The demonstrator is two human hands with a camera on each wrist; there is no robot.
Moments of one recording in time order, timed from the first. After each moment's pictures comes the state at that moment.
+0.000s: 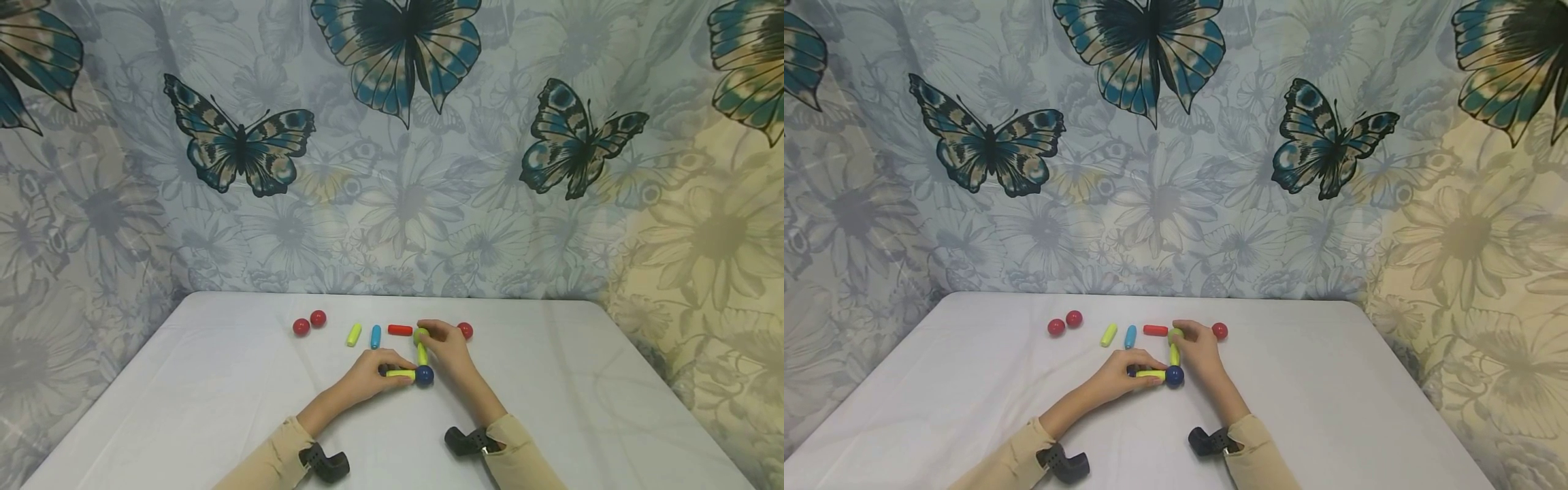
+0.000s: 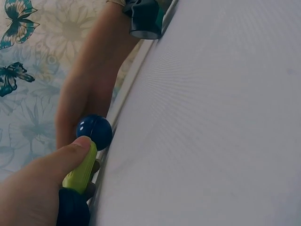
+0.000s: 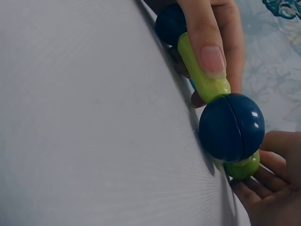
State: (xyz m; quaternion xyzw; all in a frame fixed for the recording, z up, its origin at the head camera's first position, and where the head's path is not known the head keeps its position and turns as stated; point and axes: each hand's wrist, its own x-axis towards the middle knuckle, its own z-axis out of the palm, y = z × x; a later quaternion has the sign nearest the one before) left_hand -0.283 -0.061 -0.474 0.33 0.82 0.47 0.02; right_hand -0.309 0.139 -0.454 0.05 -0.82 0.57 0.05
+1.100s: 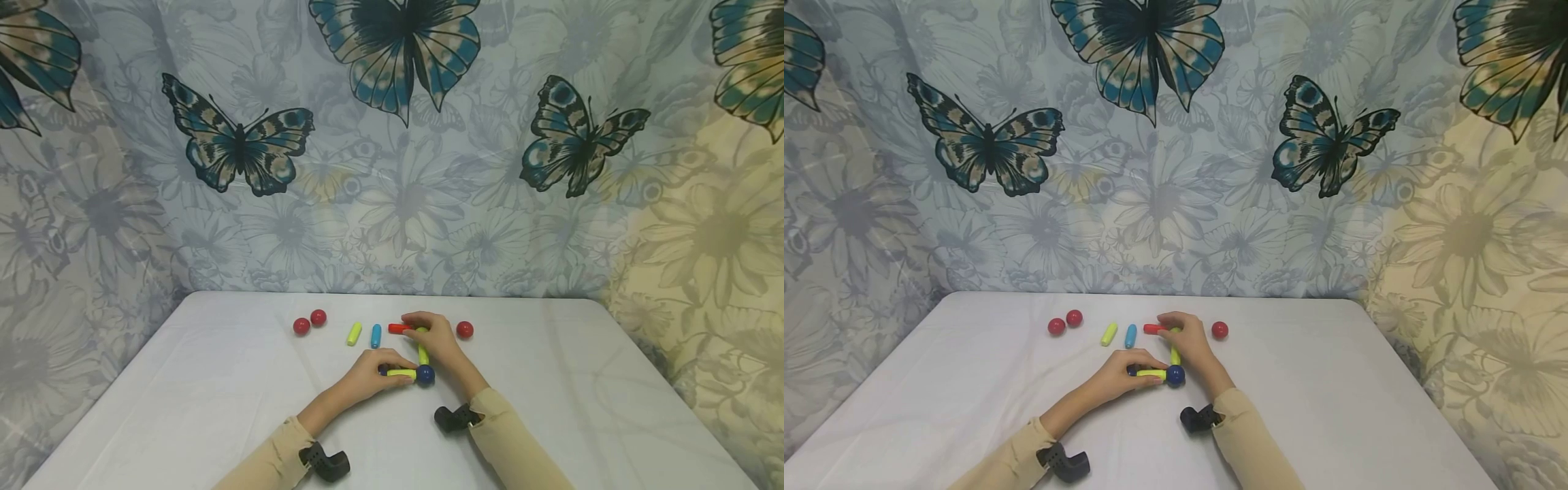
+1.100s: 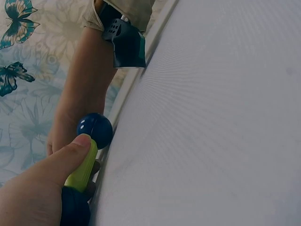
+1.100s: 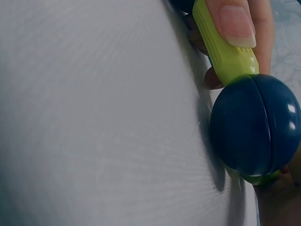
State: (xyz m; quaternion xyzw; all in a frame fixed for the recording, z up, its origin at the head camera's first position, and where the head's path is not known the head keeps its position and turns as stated) left_hand -0.285 -0.062 -0.477 0.34 0.81 0.48 0.02; right_hand -0.337 0.124 -0.457 0.11 -0.86 0.50 0.04
